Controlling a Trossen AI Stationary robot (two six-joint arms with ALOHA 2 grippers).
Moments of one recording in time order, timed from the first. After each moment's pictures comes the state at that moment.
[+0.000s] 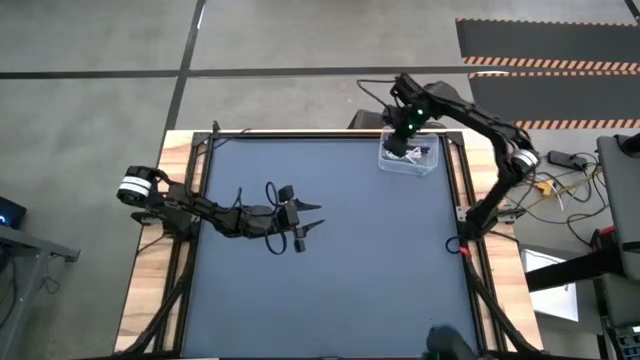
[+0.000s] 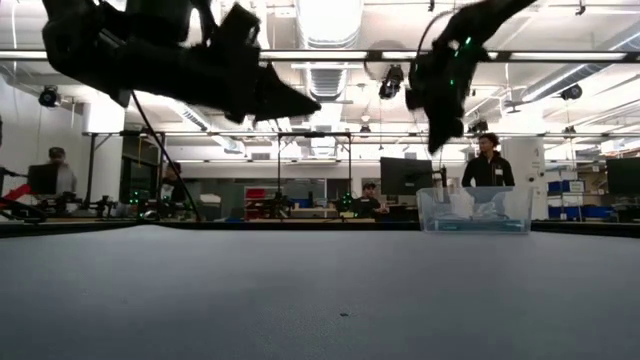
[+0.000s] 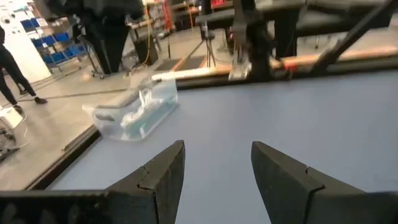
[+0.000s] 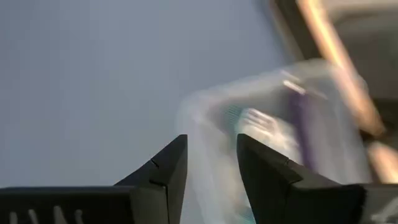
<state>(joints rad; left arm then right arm) -0.13 1.59 0.56 0.92 -0.40 0.13 -0.88 1.69 1.48 -1.10 -0.30 -0.38</state>
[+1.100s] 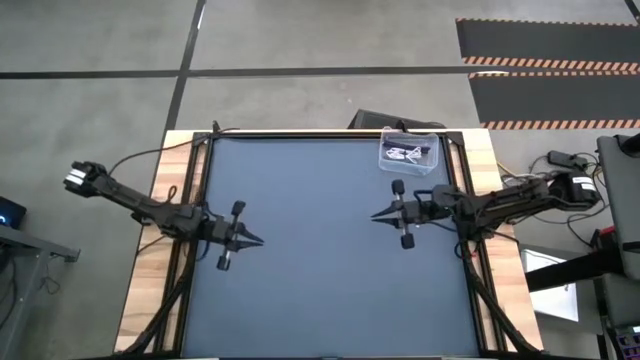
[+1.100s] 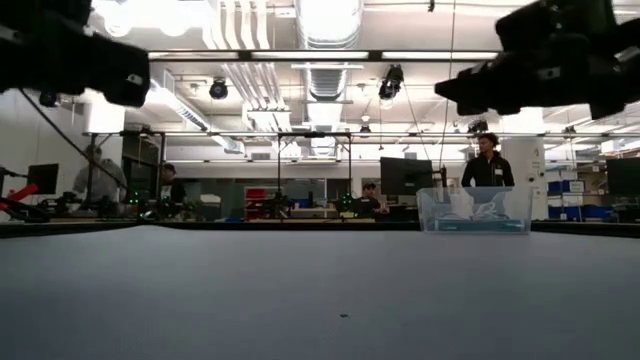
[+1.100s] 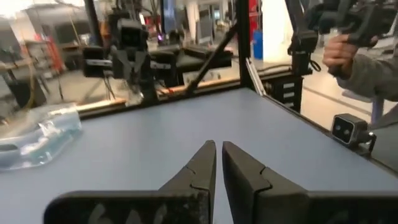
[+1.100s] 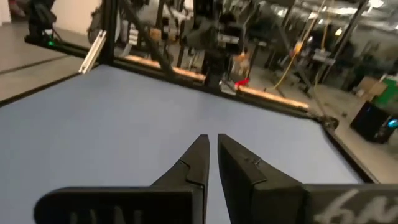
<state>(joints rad) -0.35 0.60 0.09 0.49 -0.14 0.11 -0.07 1.09 0.20 0.82 -0.21 -0.27</state>
